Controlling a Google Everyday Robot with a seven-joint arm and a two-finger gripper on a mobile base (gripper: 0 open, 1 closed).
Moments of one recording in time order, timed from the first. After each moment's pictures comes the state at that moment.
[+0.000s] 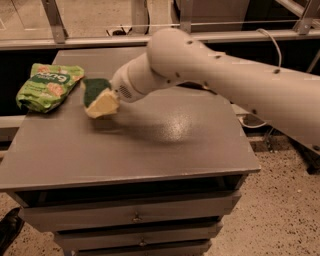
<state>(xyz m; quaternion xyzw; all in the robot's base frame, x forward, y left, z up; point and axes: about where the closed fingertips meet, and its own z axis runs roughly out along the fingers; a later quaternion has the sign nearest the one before) 0.609 0.128 0.871 -0.50 0.74 0.22 0.39</state>
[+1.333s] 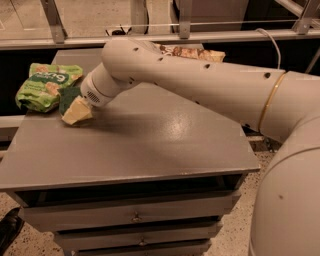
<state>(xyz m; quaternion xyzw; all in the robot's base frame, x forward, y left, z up) 0.629 0.212 0.831 -0.54 0.73 0.21 0.36</state>
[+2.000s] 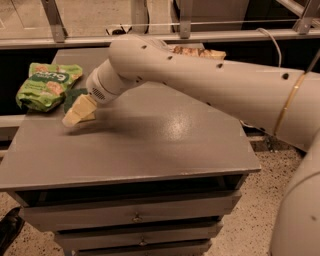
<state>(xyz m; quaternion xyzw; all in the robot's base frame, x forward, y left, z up) 0.632 0.189 0.846 -0.52 0.74 0.20 0.38</state>
